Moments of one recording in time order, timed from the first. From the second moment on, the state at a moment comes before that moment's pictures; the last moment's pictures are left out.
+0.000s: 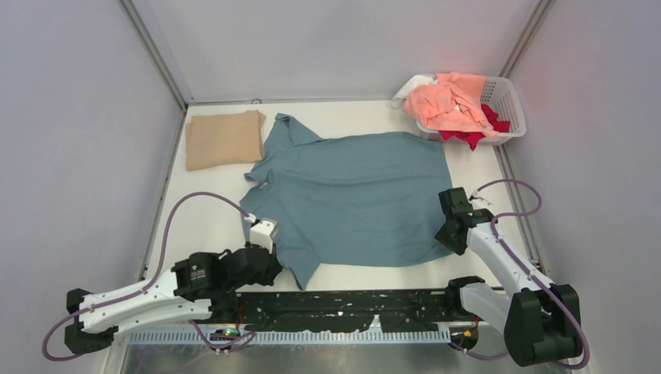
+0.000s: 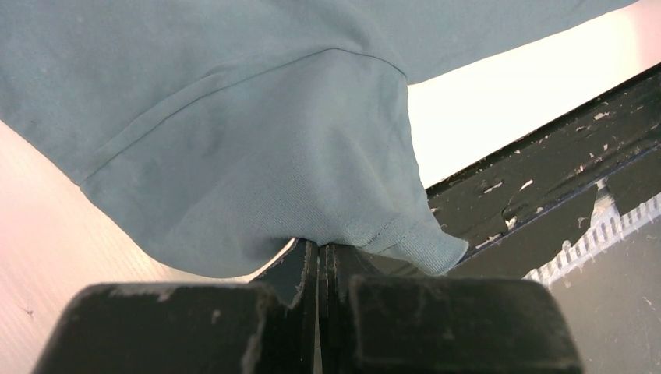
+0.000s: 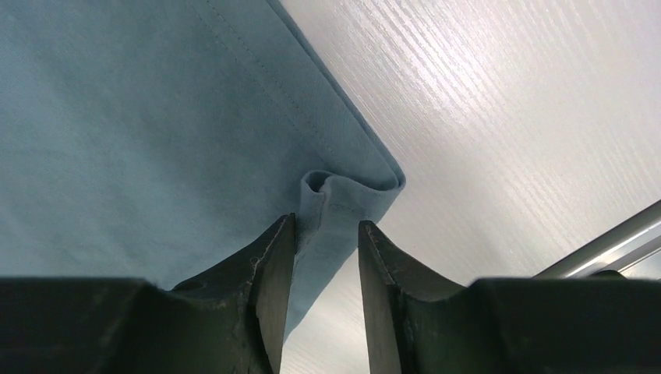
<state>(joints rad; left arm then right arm) -1.23 0.50 0.52 -0.87 -0.38 -0.78 0.14 1.02 0.53 -0.79 0.35 0.83</state>
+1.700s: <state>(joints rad) -0.57 1.31 0.92 -0.48 -0.32 -0.35 0.14 1.24 0.84 -0.58 0.40 0.68</state>
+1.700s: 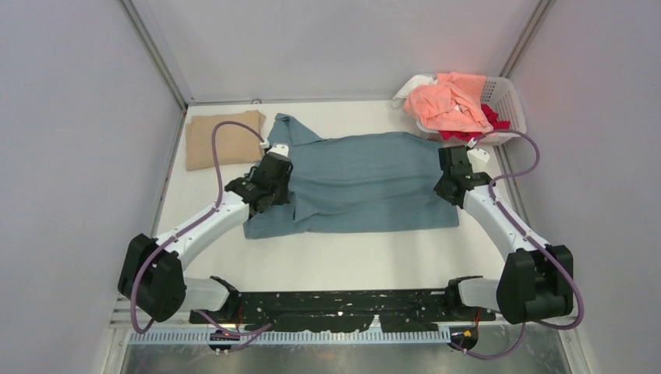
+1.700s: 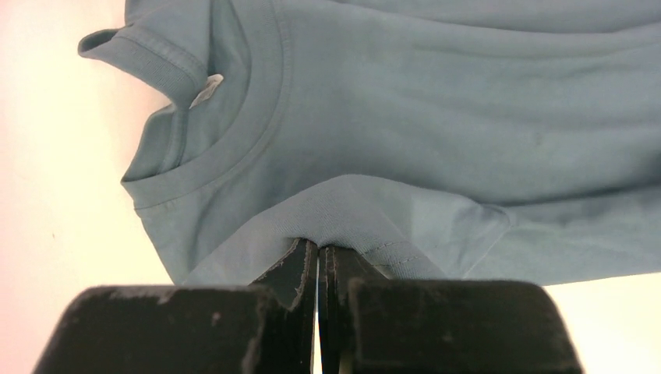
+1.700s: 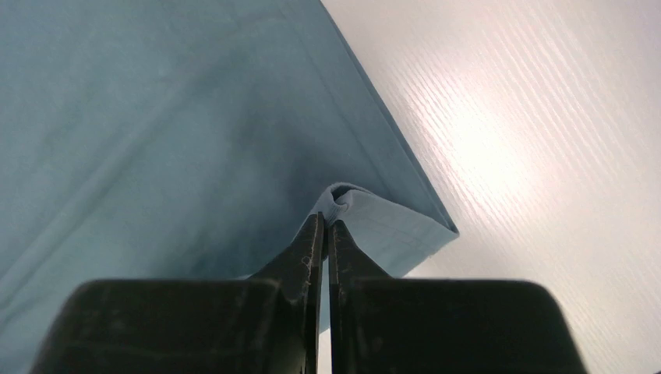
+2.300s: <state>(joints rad) -0.45 1.41 0.96 -0.48 -0.27 -0.32 0.13 1.39 0.94 -0.47 0.47 0.65</state>
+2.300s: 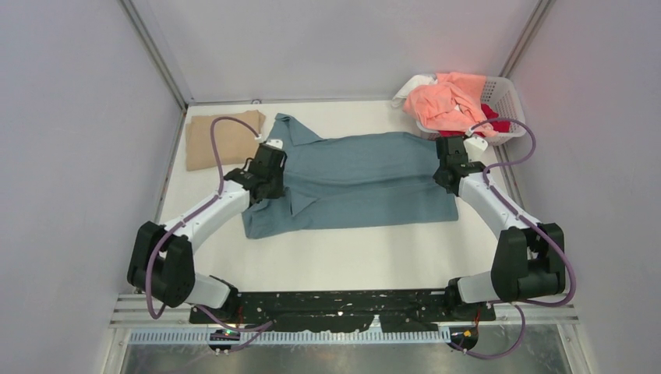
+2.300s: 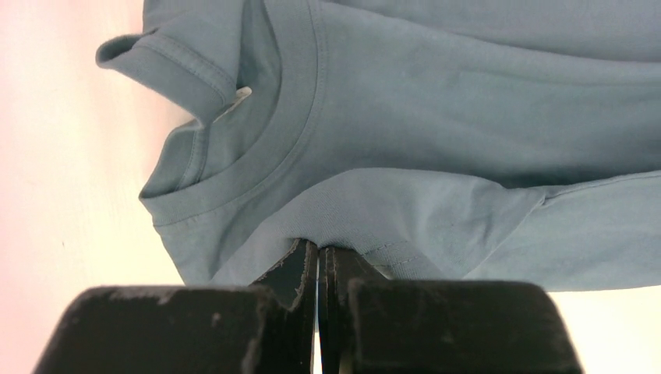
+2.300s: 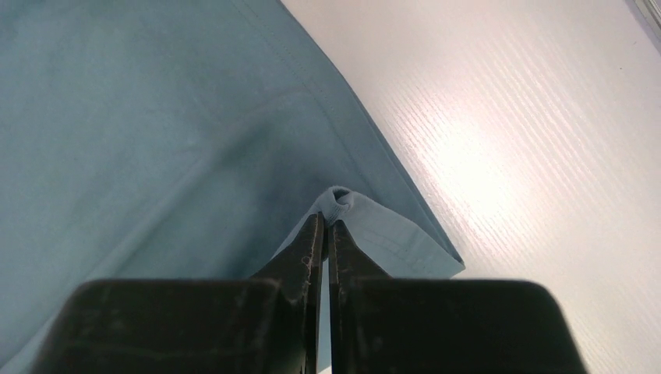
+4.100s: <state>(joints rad) -0.31 1.50 0.78 -0.27 0.18 -0.65 0.08 1.34 0.59 -0.13 0.07 0.65</state>
